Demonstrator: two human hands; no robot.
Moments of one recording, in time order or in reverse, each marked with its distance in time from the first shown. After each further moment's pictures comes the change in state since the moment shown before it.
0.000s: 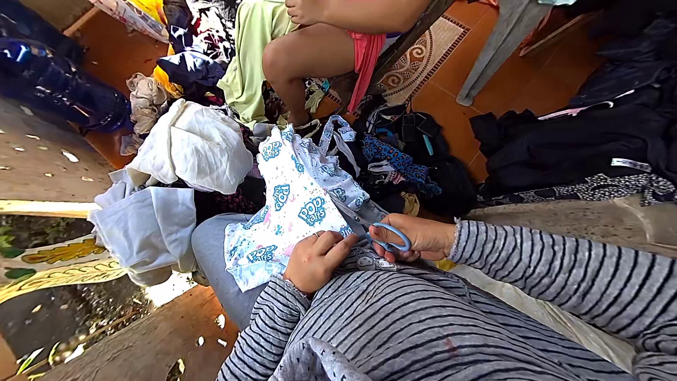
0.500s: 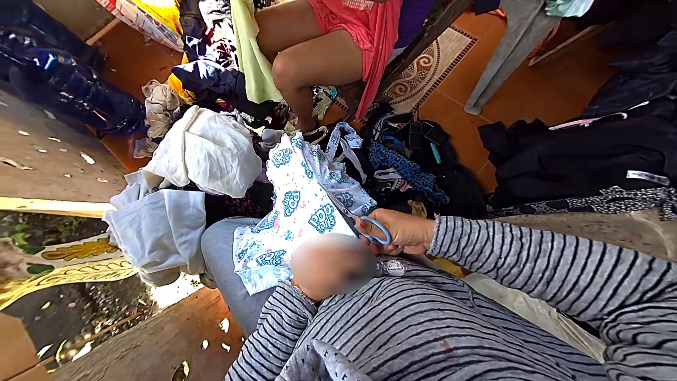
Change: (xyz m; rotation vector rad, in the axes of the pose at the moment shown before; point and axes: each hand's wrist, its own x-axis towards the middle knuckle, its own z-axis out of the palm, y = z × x) left_hand -0.002 0.003 0.000 -0.028 0.018 0.047; right_hand 0.029 -0.024 0.007 -0.001 0.033 -0.050
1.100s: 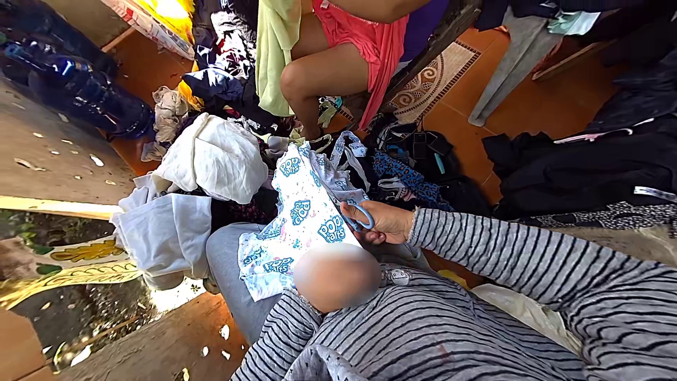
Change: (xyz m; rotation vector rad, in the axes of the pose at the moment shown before) left_hand 0.000 0.002 -0.002 -0.020 -0.027 0.062; right_hand 0.034 -0.030 0.000 0.065 0.049 0.036
